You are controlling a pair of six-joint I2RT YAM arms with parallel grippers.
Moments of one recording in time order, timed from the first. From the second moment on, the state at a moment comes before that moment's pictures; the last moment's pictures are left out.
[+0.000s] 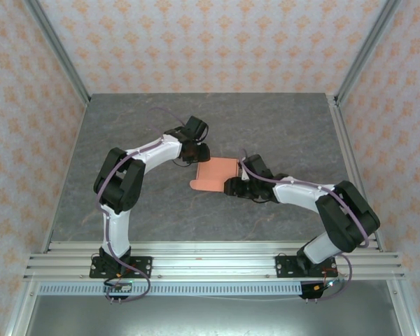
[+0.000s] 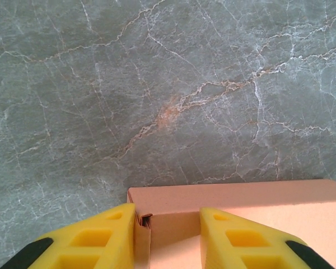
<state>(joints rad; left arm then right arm) -0.47 2.01 1.45 -0.55 0.07 -0.60 0.61 1.52 0.70 -0.13 -0.27 0.65</state>
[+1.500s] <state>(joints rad) -0.49 2.03 1.47 -0.51 0.03 -0.62 0.64 1.51 0.74 -0.20 -0.04 0.66</state>
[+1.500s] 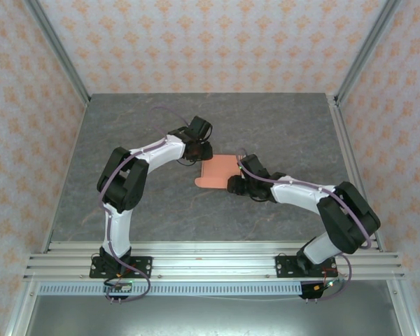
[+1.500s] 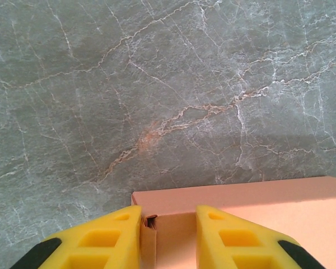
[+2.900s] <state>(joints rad) -0.50 2.04 1.51 -0.59 0.03 -0.60 0.64 1.42 0.78 -0.31 0.04 0.57</state>
